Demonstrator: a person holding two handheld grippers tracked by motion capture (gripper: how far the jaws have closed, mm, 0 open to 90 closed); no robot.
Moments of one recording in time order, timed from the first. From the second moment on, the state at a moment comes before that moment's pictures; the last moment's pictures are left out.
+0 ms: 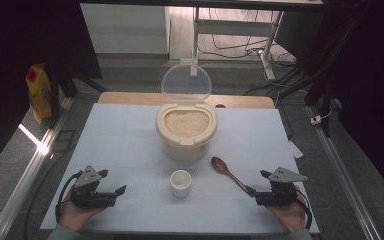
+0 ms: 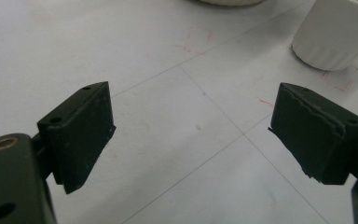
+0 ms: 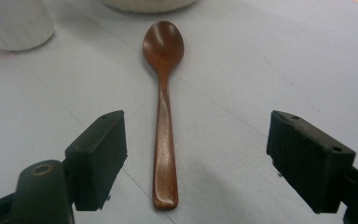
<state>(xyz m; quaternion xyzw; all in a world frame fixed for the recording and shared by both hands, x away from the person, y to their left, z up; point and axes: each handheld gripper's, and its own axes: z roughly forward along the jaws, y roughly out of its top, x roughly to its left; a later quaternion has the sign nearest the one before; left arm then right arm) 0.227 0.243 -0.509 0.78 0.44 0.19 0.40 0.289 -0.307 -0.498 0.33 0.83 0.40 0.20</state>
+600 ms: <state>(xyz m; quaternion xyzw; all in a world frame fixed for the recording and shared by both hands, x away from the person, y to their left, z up) 0.228 0.243 -0.510 0.79 0.43 0.19 0.39 0.287 -0.309 -0.492 0.34 0.83 0.40 0.20</state>
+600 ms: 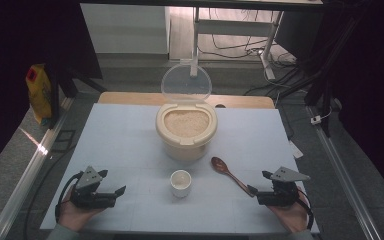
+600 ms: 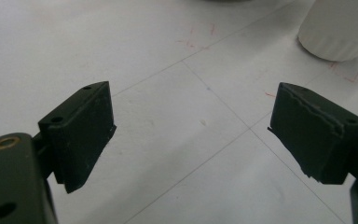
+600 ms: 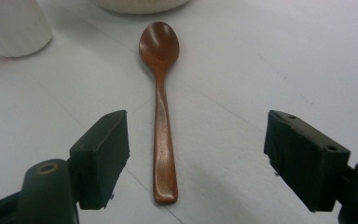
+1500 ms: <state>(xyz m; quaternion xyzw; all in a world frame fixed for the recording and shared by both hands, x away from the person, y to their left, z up) 0.232 0.240 -0.512 0.80 0.43 0.19 0.38 0.300 -0.286 -0.447 0.32 0.88 0.30 0.15</state>
